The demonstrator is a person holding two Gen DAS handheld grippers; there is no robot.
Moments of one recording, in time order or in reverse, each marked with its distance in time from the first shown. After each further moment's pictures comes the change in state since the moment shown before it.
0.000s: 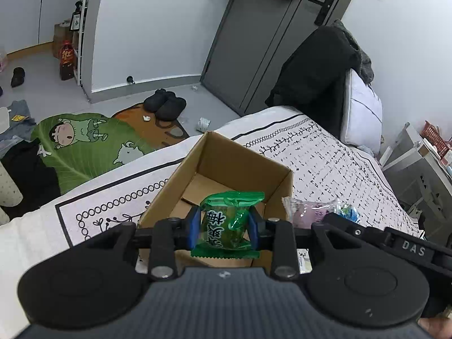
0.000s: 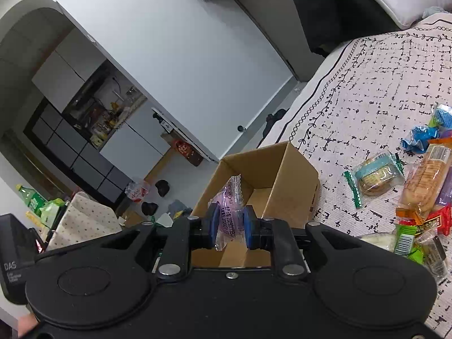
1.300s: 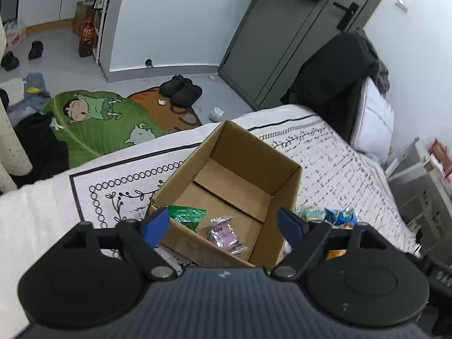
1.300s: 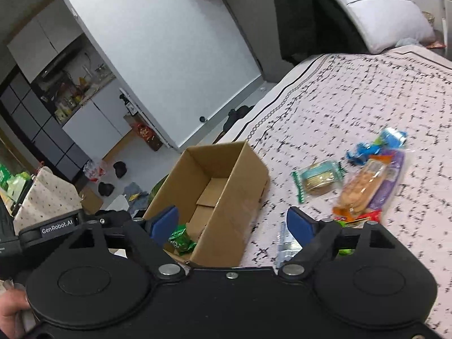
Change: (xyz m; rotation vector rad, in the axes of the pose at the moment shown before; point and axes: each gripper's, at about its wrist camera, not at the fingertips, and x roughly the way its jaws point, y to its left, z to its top) left arm -0.016 0.006 -0.003 -0.096 0.049 0.050; right arm -0.063 0.013 0.007 -0.107 0.035 -0.213
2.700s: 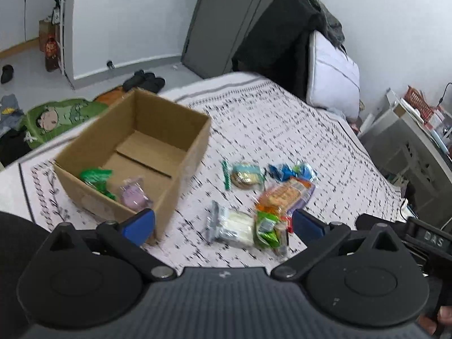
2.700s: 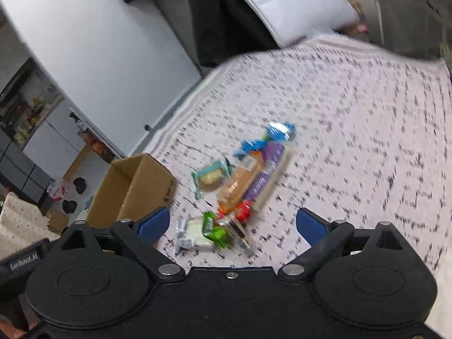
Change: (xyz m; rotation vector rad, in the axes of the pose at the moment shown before) left arm 0.005 -0.130 -0.068 0.144 0.050 -0.050; right arm -0.051 -0.116 -0.002 0.160 0.035 -0.164
